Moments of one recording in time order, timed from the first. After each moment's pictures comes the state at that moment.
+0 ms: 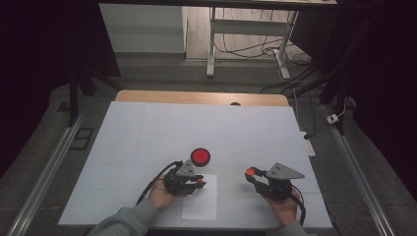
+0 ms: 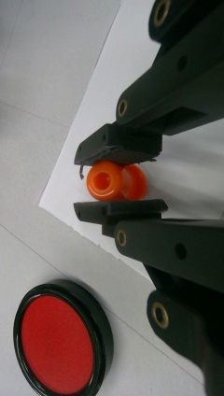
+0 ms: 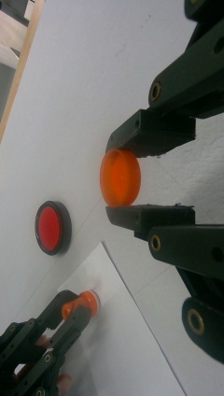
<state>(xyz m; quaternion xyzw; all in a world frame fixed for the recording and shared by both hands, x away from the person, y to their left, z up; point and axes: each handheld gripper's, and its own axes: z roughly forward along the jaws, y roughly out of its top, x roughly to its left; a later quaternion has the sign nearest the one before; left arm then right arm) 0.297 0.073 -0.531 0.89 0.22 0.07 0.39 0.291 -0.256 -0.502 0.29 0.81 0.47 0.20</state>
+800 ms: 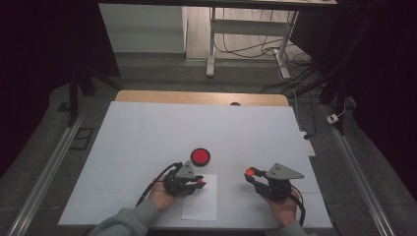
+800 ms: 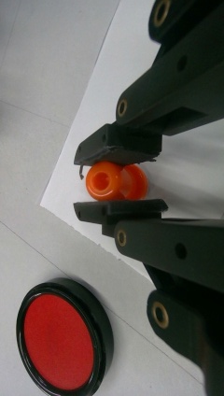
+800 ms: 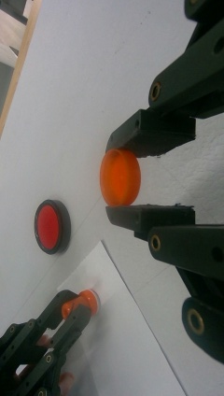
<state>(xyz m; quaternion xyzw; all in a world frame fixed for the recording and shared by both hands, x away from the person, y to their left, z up) 0.294 0.073 -0.533 0.89 0.22 0.08 0.39 0.290 -0.255 -0.503 0.29 0.81 0.47 0.20</state>
